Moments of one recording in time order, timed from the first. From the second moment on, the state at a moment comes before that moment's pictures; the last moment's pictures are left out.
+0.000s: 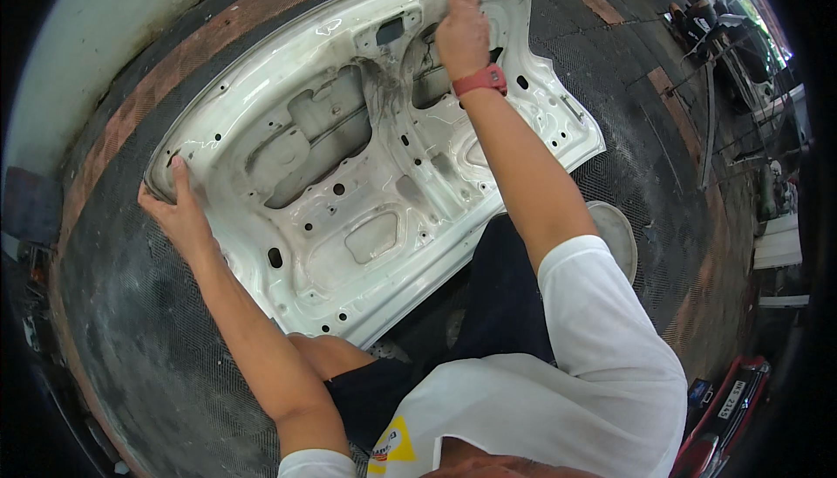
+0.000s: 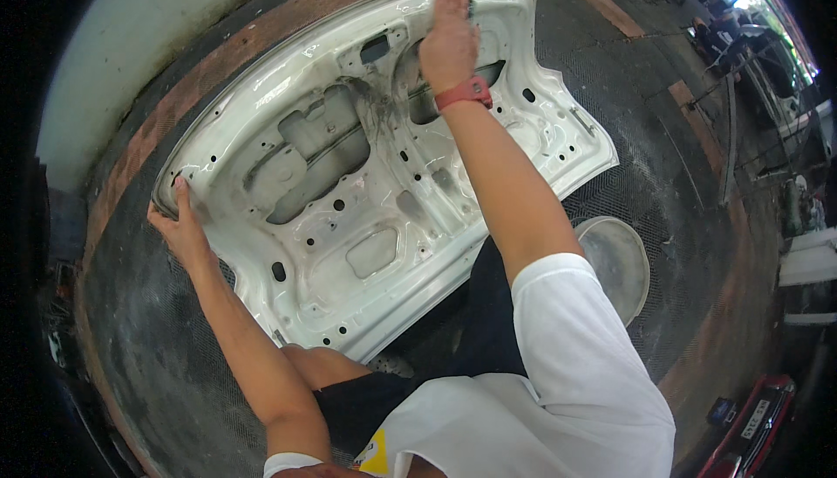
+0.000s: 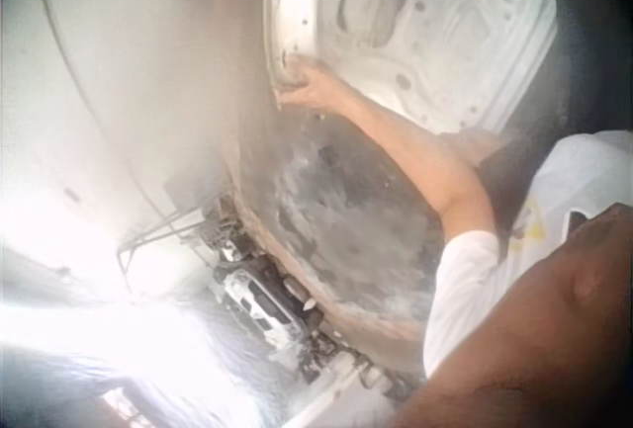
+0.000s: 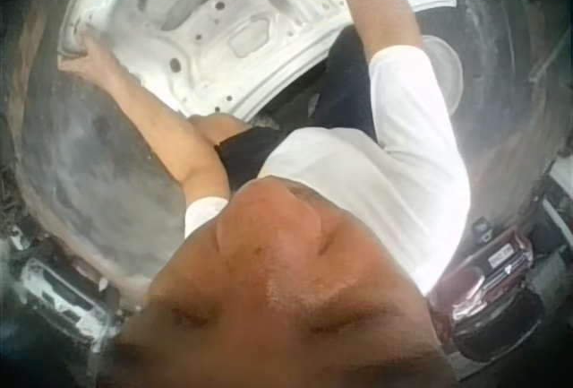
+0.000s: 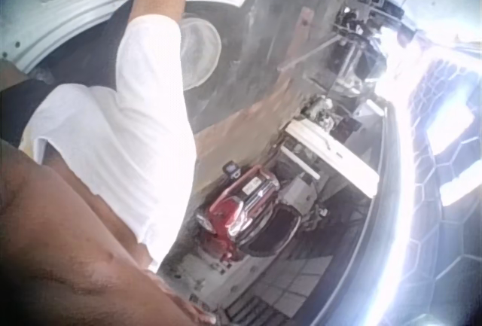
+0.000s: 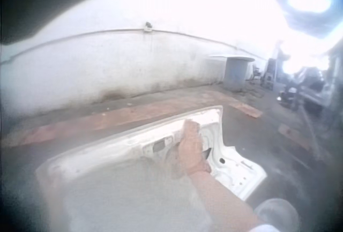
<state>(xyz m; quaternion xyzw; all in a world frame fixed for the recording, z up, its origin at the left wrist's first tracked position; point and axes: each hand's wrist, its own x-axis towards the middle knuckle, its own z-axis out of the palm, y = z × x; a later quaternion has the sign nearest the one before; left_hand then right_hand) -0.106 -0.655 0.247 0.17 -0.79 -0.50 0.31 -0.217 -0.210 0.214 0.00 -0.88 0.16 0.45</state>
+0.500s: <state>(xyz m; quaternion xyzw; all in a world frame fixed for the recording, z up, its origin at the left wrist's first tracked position) -0.113 -0.664 0.239 0.15 -0.79 -0.51 0.32 -0.228 -0.276 0.204 -0.13 -0.62 0.59 0.50</state>
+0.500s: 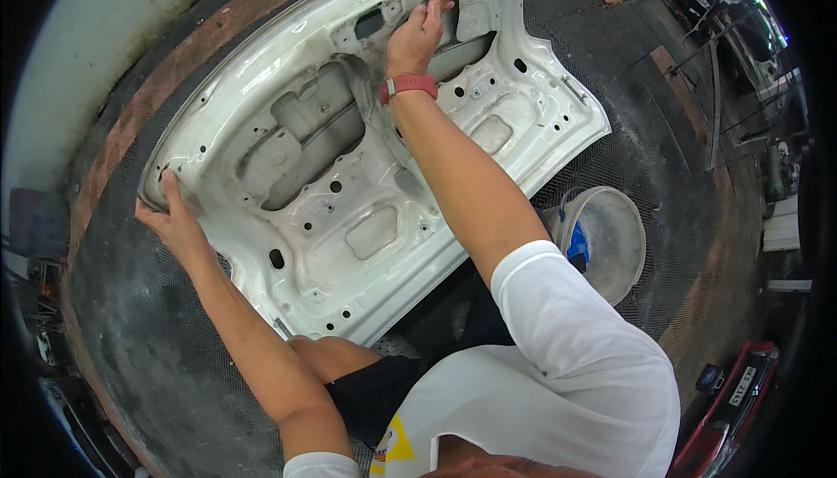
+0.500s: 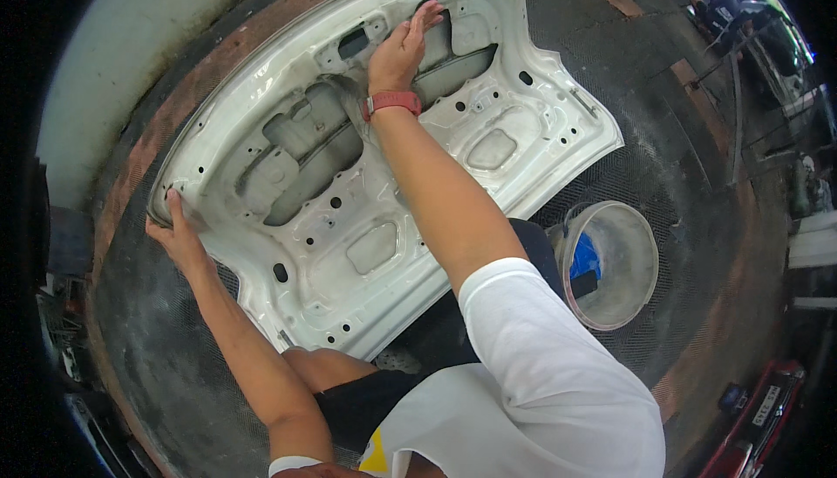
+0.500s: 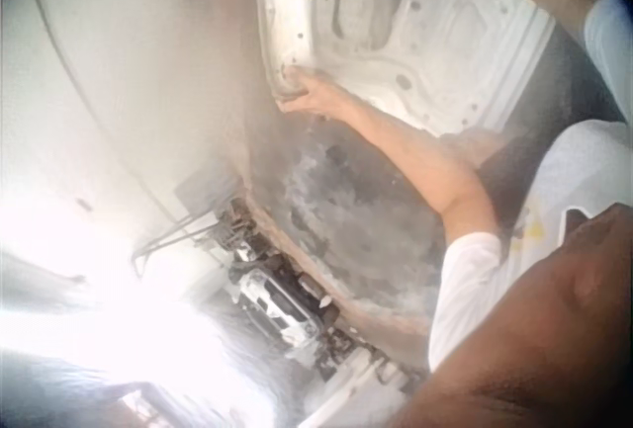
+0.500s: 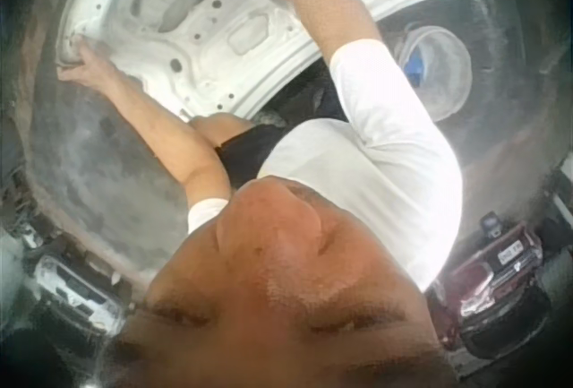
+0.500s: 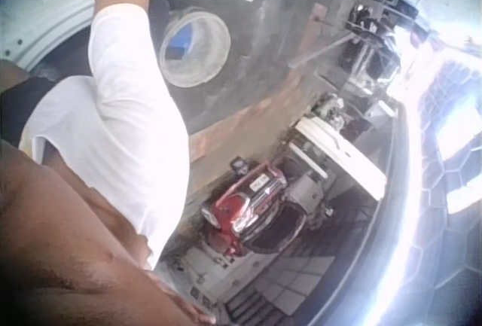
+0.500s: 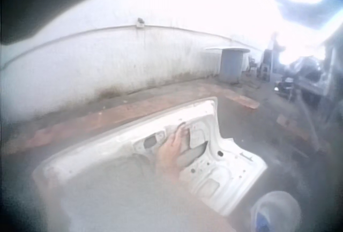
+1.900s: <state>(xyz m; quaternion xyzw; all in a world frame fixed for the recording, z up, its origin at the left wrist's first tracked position) -0.114 -0.665 0.236 0.15 -0.80 -0.49 0.31 -0.199 -0.275 0.203 -0.09 -0.75 0.52 0.39</state>
